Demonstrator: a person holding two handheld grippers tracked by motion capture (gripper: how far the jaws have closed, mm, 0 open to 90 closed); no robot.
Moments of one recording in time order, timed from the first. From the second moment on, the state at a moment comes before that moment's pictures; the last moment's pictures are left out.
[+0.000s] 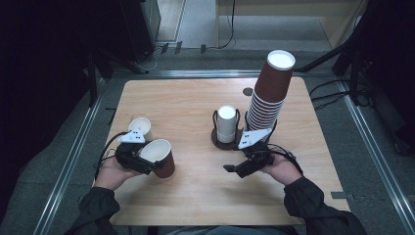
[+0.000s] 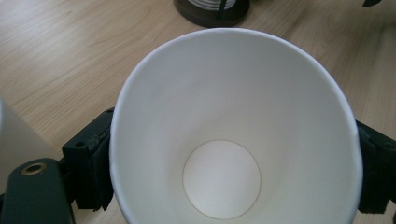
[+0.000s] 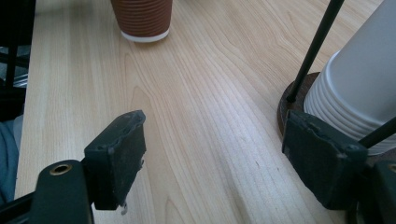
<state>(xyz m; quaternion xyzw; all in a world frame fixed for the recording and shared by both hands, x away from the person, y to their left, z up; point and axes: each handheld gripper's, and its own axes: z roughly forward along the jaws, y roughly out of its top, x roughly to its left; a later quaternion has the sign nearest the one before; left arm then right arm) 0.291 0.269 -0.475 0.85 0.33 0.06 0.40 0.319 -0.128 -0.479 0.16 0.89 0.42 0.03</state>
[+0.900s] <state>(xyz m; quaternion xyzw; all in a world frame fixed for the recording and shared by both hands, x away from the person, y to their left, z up) 0.286 0.302 -0.479 0.84 0.36 0.10 0.39 0.320 -0.133 -0.480 0.16 0.90 0.41 0.03</state>
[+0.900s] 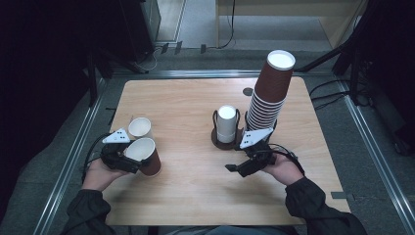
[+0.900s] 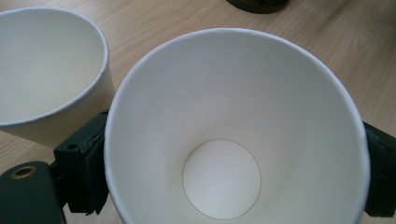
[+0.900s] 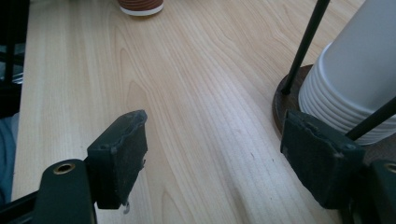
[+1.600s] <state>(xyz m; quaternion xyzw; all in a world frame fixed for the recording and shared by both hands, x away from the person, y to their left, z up) 0.287 0.299 -0.476 0.85 0.35 0.08 0.40 0.322 -0.133 -0.480 0.16 0.90 0.41 0.03</state>
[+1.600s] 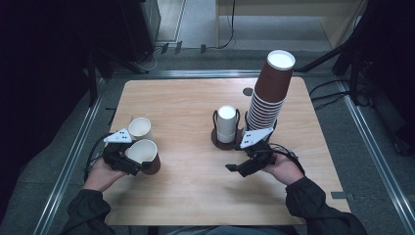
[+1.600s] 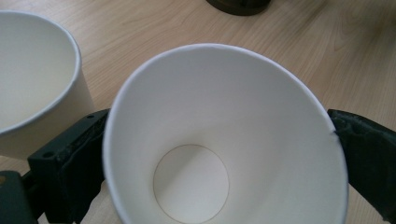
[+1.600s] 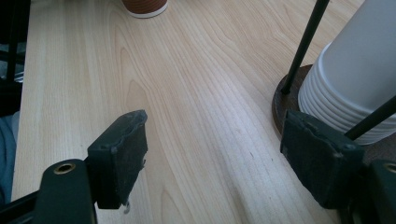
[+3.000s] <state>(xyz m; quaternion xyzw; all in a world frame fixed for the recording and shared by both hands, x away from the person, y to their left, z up) 0.294 0.254 -0.415 0.80 0.41 0.07 0.42 0.320 -0.135 -0.479 0.17 0.90 0.40 0.03</state>
